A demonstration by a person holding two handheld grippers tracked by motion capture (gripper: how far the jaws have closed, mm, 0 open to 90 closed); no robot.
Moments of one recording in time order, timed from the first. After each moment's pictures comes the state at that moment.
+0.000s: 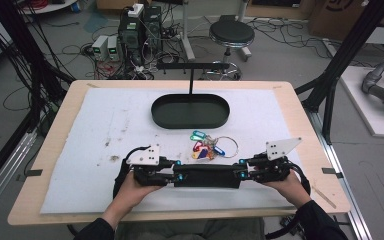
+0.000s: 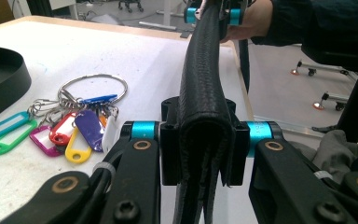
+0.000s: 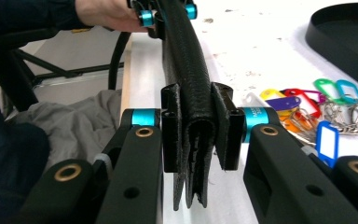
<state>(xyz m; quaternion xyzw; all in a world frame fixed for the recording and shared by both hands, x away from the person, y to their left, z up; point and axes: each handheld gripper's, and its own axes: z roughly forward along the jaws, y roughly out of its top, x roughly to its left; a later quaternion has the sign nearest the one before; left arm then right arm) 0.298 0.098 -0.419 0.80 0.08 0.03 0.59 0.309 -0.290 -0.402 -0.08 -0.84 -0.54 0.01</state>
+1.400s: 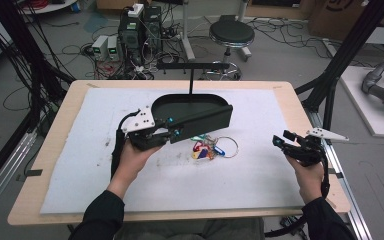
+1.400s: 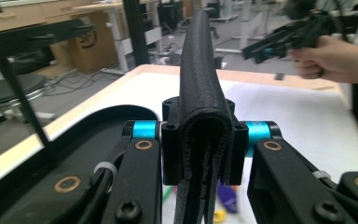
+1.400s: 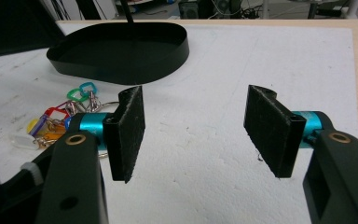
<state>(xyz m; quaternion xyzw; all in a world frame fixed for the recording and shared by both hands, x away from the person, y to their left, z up) 0.357 0.107 -0.358 0.76 0.14 0.19 0.61 0.334 -0.388 -0.409 -0.47 -0.69 -0.51 -0.20</state>
